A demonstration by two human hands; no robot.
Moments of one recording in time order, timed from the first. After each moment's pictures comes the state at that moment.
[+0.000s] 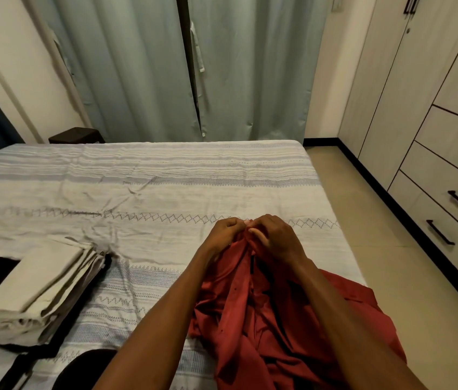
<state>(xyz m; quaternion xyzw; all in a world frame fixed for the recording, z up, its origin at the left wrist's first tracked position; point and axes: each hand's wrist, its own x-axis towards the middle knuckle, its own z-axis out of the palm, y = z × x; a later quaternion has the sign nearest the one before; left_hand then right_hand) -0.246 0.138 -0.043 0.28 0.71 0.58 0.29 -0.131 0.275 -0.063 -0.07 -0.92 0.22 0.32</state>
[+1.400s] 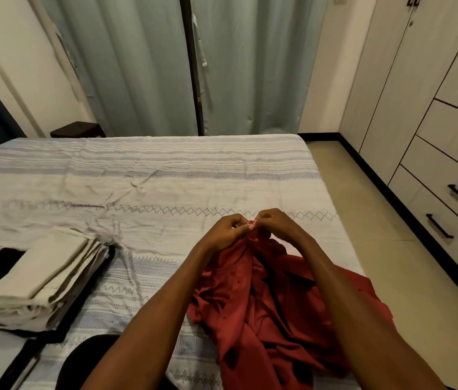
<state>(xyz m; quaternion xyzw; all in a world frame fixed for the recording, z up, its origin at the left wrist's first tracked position) -0.249 0.124 -0.056 0.41 0.75 0.47 0.24 -0.141 0.286 -0.035 -0.20 -0.85 0.48 0.03</state>
